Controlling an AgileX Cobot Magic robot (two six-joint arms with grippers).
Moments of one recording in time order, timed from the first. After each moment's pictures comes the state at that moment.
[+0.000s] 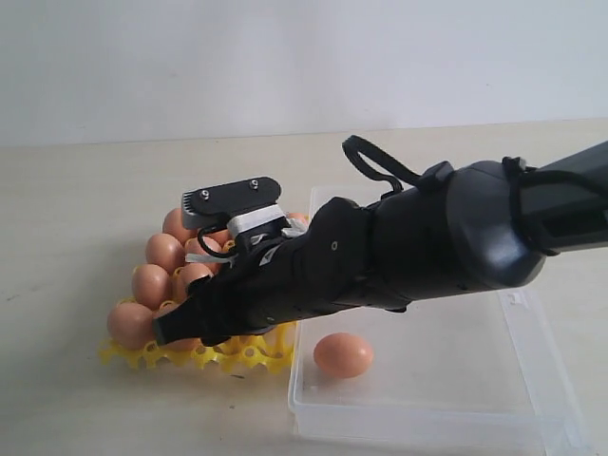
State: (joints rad) left arm -0.06 0.00 0.00 0.10 0.39 0.03; right arm 0.89 1.90 -1.03 0.78 0.05 -0.43
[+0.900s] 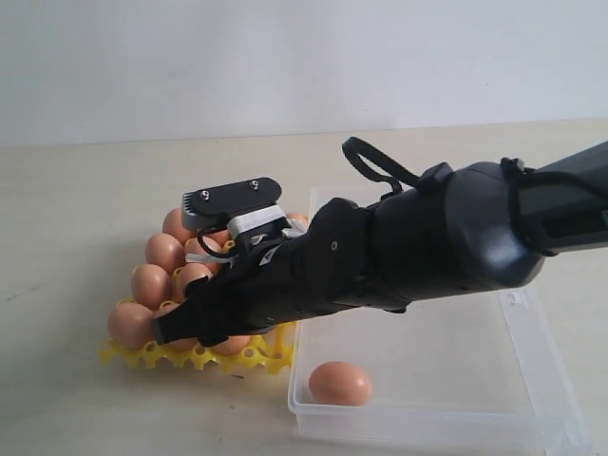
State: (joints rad) left arm -0.06 0.00 0.00 0.10 0.39 0.03; right arm 0.89 1.90 -1.03 0.79 0.04 -0.43
